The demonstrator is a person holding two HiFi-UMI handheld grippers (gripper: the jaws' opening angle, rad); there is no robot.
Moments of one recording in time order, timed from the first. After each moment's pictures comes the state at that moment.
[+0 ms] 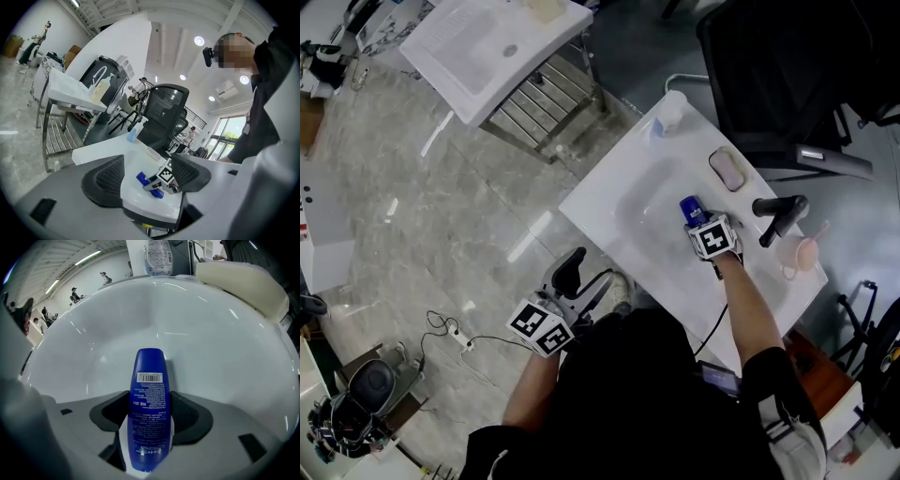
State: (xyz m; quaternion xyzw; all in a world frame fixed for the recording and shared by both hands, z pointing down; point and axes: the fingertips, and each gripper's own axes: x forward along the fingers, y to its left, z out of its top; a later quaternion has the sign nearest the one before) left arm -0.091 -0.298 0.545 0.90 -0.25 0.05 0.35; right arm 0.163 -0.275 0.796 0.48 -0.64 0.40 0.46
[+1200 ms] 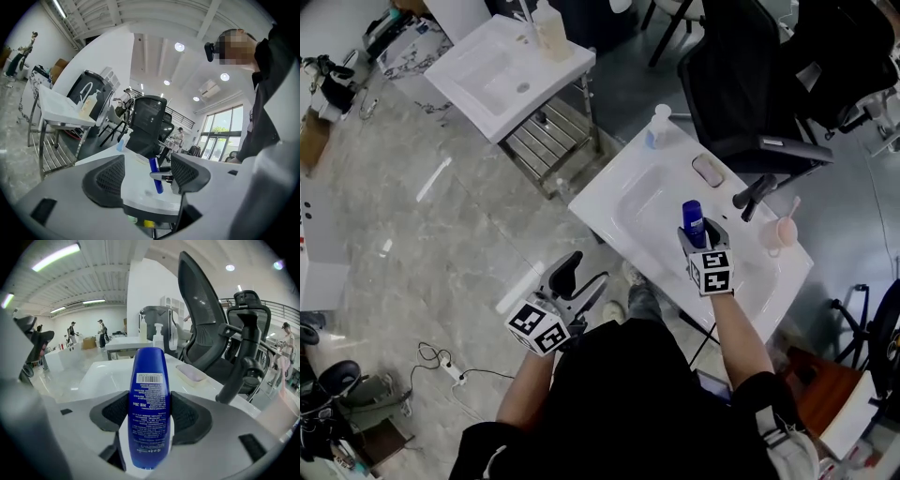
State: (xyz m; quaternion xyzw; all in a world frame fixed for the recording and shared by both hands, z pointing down) left arm -0.129 -0.248 0.490 0.94 -0.21 0.01 0.27; right arm 0.129 -0.253 0.628 0.66 -0.68 0.20 0.24
